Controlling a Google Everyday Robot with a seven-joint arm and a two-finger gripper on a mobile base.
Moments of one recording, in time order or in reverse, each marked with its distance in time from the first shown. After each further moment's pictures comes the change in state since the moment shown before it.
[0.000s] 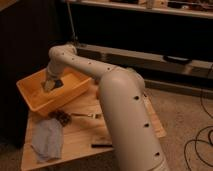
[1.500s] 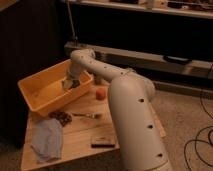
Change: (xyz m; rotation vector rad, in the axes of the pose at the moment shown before) arm 0.120 -0.053 -0.010 0.084 0.082 0.237
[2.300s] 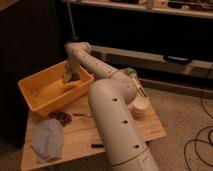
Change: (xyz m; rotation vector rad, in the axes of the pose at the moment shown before) arm -0.022 -0.047 0.014 0.026 0.049 0.021
